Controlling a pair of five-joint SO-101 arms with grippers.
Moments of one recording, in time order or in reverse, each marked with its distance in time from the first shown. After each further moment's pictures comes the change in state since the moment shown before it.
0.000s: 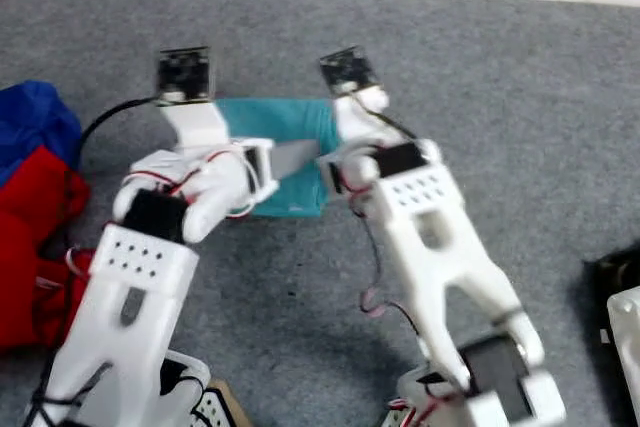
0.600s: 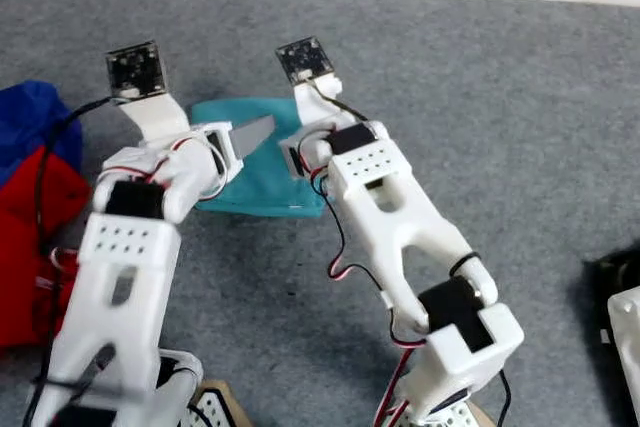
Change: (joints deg) left arm -10.7 6.9 3.1 -9.2 0.0; right arm -3.8 17.6 -11.4 -10.4 -2.6
